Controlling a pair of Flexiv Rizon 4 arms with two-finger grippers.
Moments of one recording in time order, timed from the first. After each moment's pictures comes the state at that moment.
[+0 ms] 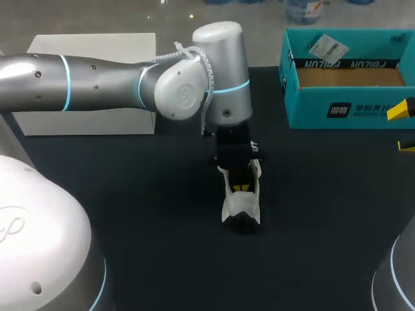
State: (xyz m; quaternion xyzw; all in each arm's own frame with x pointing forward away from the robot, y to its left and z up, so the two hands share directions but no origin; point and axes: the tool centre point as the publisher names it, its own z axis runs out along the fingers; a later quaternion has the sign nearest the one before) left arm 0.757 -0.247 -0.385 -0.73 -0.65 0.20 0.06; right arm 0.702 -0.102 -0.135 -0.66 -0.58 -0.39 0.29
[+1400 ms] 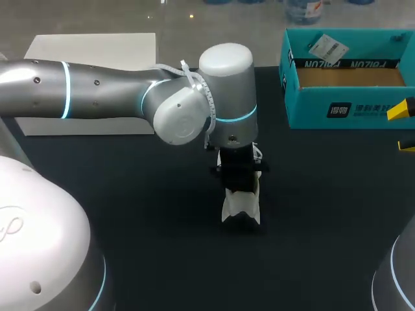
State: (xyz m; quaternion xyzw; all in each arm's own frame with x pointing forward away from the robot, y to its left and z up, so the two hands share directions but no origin) left arm 0.766 -0.249 -0.403 -0.73 -0.67 0.09 -0.01; right arm 0.702 -0.102 -0.135 -0.66 -0.58 -0.39 0.29
